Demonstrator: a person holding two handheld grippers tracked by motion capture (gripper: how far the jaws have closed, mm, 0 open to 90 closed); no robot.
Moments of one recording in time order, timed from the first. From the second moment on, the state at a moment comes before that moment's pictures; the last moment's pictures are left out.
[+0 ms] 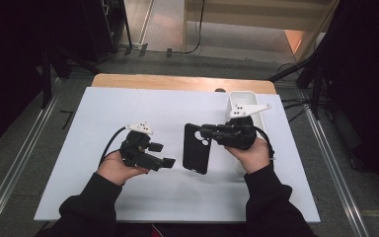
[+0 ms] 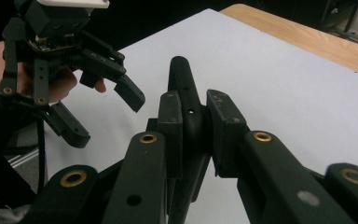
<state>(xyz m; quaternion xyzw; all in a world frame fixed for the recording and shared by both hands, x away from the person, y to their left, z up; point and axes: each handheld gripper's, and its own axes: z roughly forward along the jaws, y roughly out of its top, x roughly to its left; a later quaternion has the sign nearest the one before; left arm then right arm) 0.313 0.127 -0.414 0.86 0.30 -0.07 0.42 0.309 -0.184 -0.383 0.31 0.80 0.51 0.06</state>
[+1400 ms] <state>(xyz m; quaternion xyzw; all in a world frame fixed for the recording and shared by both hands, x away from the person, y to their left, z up) 0.323 0.133 -0.378 0.88 0.18 -0.10 0.42 0.311 -0.151 -0.391 0.18 0.85 0.50 -0.04</state>
